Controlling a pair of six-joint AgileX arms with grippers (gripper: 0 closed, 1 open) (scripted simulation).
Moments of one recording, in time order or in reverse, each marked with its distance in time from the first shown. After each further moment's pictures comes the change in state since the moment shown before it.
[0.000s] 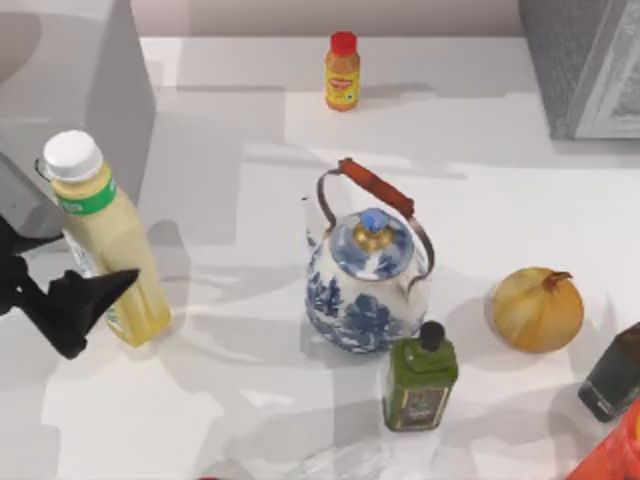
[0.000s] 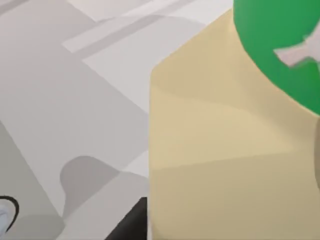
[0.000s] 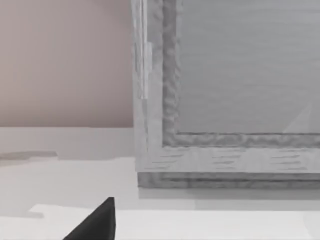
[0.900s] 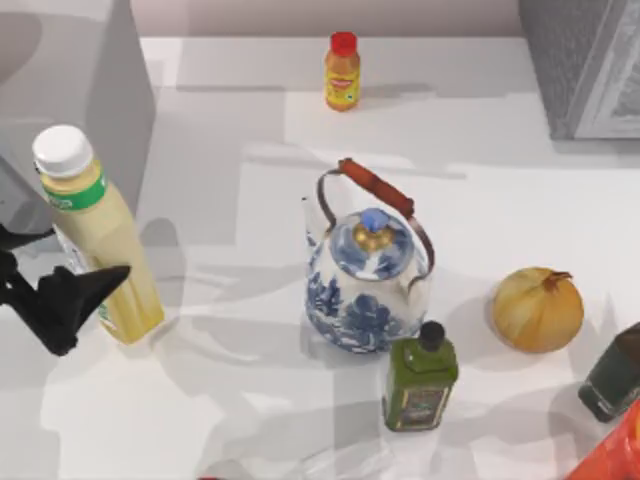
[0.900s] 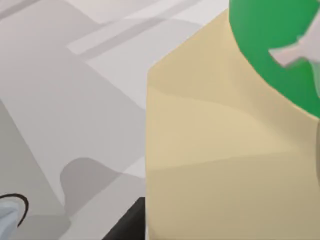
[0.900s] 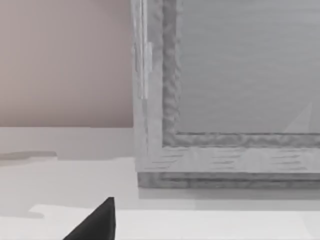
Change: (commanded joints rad) left arm 0.019 -0.016 0.018 -0.049 0.012 0.017; right arm 0.000 0.000 0.000 0.000 0.000 0.000
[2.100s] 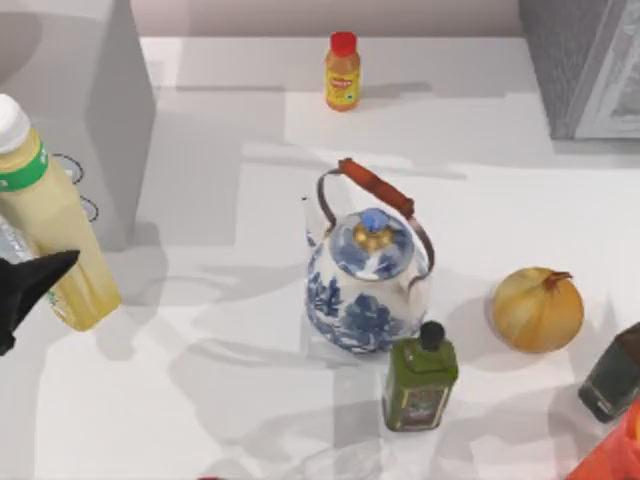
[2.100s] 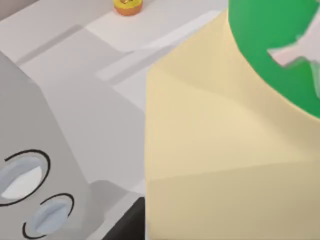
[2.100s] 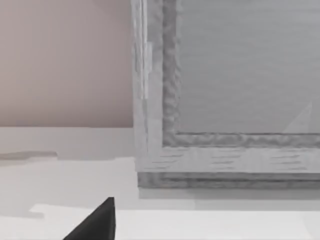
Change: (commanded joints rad) left arm 0.123 -0.194 0.131 -0.324 0.062 0.109; right arm 0.000 0.000 0.000 0.000 0.000 0.000
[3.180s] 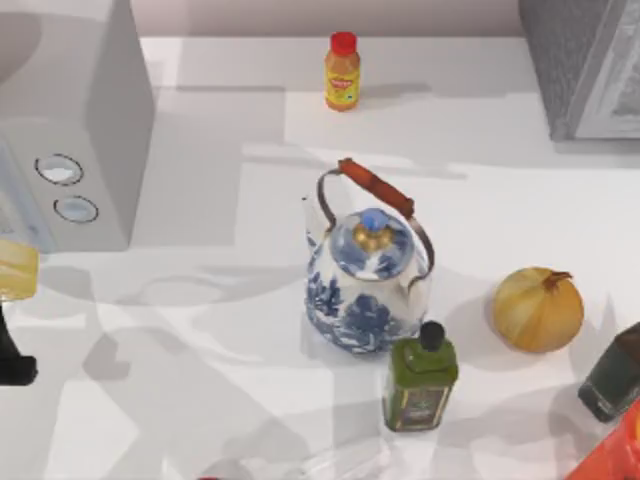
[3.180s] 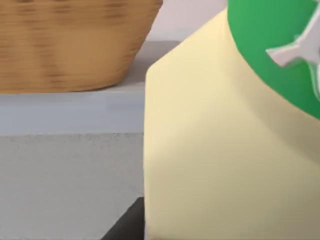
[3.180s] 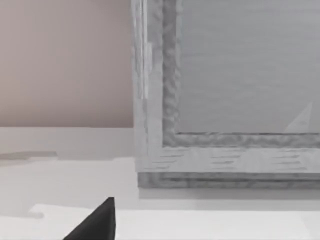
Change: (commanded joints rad) left arm -0.190 -0.863 -0.633 0.498 -0.752 -0.650; right arm 0.000 0.000 0.000 0.000 0.000 0.000
